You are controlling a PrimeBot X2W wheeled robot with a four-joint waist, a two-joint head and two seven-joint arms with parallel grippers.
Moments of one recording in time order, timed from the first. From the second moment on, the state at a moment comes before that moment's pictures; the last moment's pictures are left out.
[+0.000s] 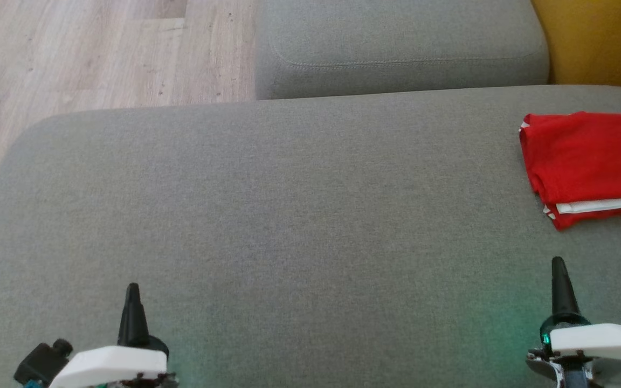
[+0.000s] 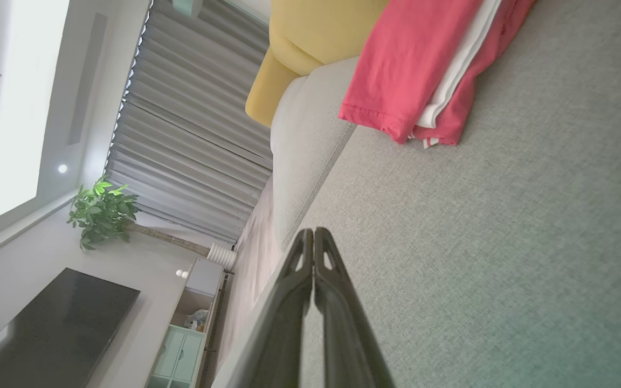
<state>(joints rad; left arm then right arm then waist) 0.06 0.07 -0.11 0.20 -1.08 -0.04 -0.06 0.07 -0.05 -0.03 0.23 1.11 0.13 -0.05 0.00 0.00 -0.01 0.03</state>
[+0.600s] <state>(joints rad) 0.02 0.07 -0.06 0.23 -1.30 -0.07 -0.01 0.03 -0.06 -0.05 0.25 1.31 0.13 0.00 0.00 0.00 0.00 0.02</state>
